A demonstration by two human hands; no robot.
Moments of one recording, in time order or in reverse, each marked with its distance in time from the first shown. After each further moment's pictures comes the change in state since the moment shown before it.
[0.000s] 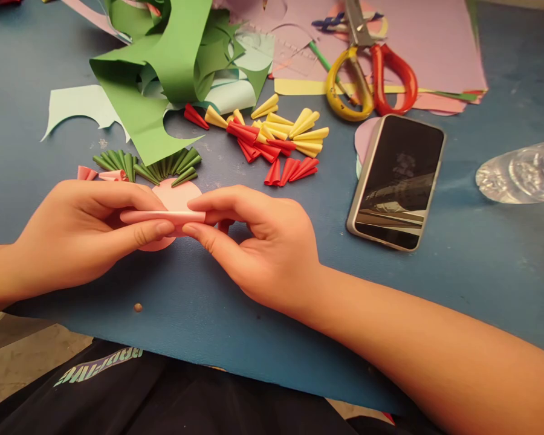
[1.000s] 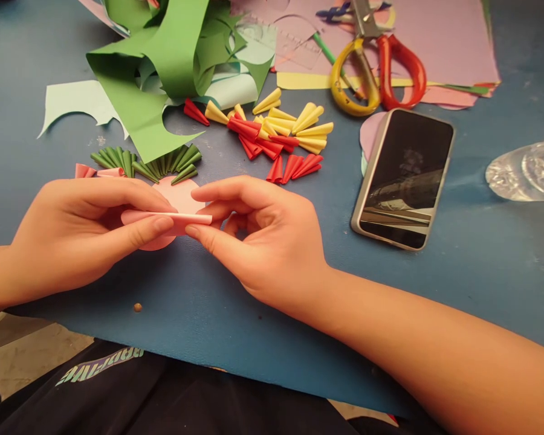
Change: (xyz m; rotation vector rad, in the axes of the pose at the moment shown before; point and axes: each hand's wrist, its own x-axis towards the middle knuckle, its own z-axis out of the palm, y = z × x) left_hand 0.000 0.000 0.006 -0.003 0.096 0.060; right_hand 0.002 -0.002 0.001 0.185 0.013 0.256
